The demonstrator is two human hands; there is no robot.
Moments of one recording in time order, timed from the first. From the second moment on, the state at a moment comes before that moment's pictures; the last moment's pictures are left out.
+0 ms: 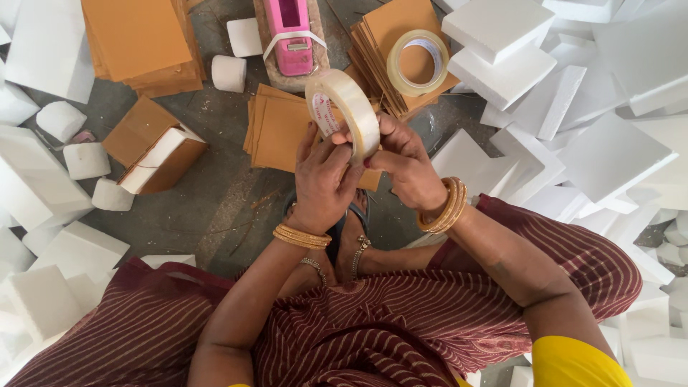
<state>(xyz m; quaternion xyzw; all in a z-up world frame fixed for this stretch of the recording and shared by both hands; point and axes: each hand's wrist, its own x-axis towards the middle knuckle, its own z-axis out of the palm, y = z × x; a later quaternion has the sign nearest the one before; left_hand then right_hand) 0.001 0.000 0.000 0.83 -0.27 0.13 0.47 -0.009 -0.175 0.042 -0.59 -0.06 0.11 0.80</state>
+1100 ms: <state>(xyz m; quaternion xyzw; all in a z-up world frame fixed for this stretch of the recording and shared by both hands) -0.003 -0.001 0.003 0.80 -0.24 0.13 0.53 -0.005 -0.179 0.054 -0.57 -0.04 0.16 0.81</state>
